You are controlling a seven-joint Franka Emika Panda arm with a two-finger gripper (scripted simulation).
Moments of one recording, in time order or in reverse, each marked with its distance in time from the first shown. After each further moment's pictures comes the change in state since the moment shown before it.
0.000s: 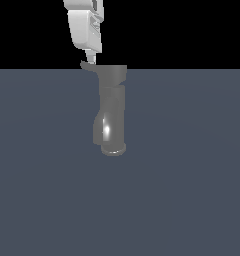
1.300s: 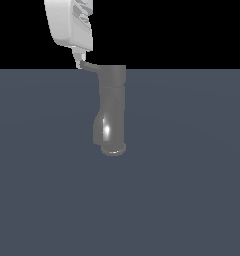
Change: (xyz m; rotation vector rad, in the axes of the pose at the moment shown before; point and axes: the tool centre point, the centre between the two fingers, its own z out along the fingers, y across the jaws) arm -0.016 0.063 0.000 0.012 -0.004 -0.005
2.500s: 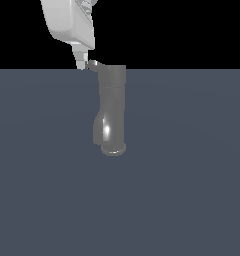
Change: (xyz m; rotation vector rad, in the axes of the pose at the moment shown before) arm 0.023 0.063 -0.001 -0.008 0.000 -0.044
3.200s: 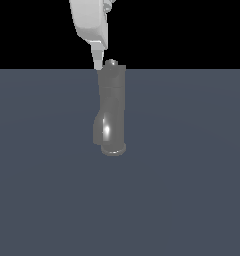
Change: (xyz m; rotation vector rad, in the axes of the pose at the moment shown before) arm 0.040 0.012 0.000 -0.007 0.003 -0.025
